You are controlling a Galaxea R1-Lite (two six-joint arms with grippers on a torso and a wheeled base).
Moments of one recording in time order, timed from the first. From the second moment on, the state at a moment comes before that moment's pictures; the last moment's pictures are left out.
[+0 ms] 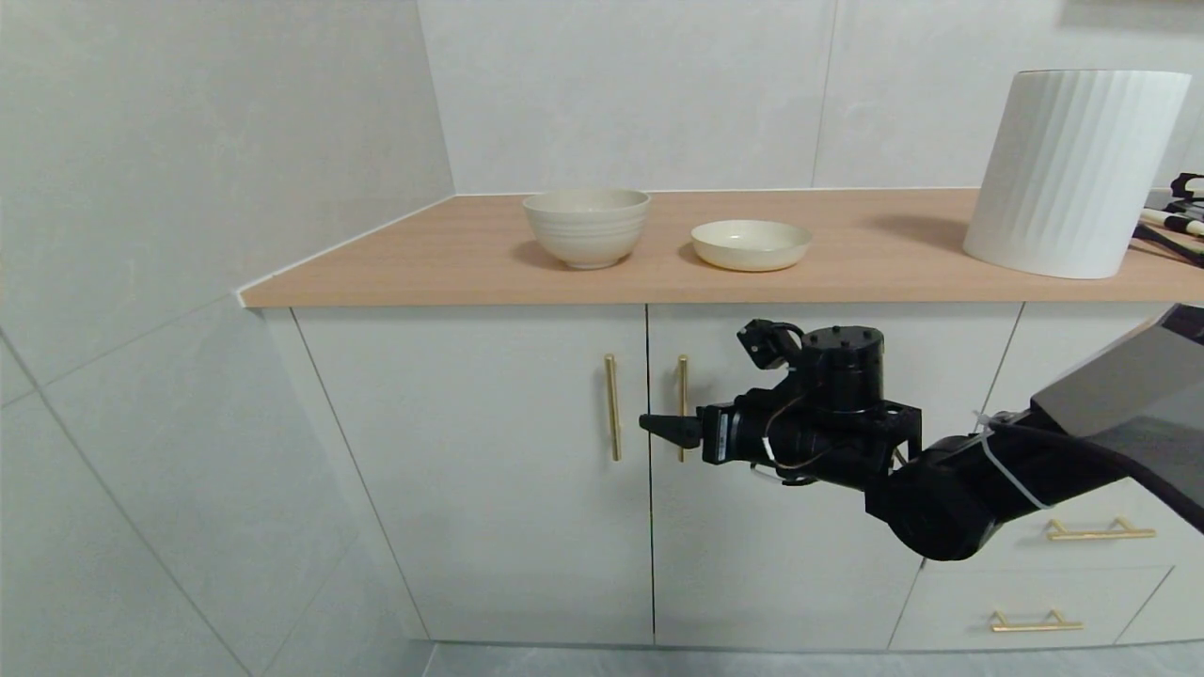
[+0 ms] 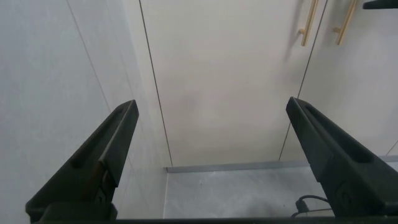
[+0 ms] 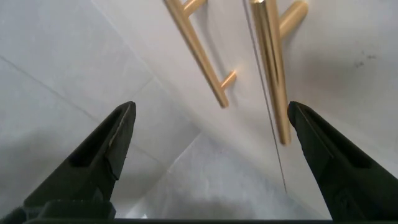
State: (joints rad) left arm 0.00 0.00 0.00 0.01 -0.07 0.02; right arm 0.57 2.12 -1.04 -0.85 0.29 0.34
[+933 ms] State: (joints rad) left arm 0.00 0.00 0.00 0.01 -0.07 0.02; right arm 0.60 2.25 -1.14 -0.94 0.21 0.48
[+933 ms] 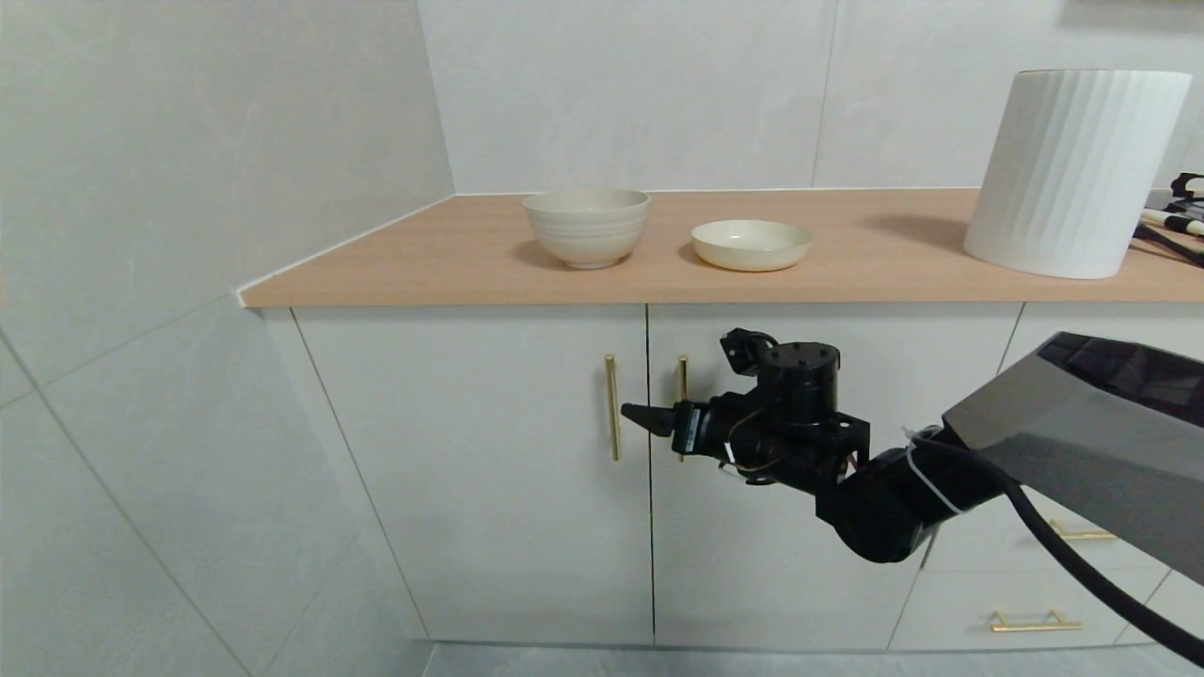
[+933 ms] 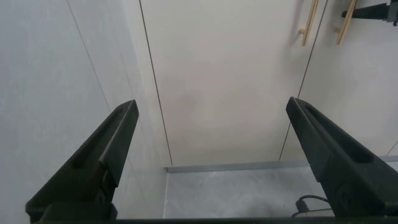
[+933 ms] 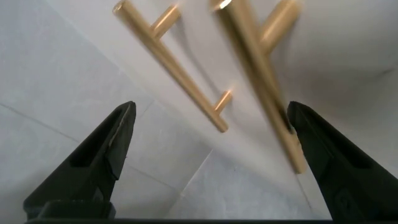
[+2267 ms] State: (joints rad) left arm 0.00 0.00 0.00 0.01 -0.07 0.02; right arm 0.62 1.92 -0.60 -1.02 0.60 0.42
